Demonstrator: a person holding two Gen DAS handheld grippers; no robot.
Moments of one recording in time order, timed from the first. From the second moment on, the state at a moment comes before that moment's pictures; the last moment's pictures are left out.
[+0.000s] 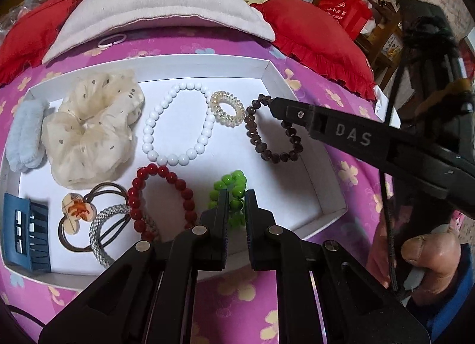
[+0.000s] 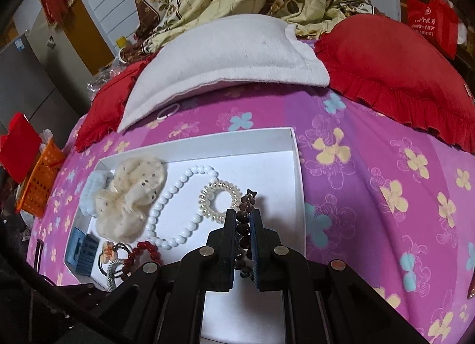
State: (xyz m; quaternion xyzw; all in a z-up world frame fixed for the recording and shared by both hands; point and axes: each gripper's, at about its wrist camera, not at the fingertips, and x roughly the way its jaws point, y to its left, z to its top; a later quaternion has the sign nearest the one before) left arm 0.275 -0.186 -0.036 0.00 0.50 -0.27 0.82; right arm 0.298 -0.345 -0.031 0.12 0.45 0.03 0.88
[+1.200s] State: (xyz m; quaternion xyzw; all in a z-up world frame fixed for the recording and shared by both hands) left arm 0.035 -0.005 0.101 0.01 0.21 0.01 0.98; right arm 0.060 -0.252 0.023 0.13 0.38 0.04 0.92
